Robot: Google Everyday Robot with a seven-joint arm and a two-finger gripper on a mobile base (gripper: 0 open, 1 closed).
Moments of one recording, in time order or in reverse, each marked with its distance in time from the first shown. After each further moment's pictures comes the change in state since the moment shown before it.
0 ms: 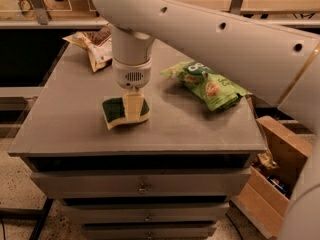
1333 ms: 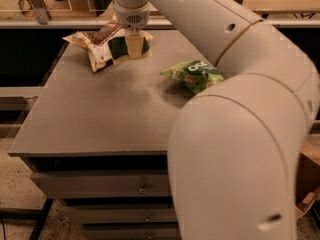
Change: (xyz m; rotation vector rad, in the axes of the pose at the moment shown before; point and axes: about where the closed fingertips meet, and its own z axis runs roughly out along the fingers) arm 0.033 -0.173 -0.071 0.303 0.085 0.000
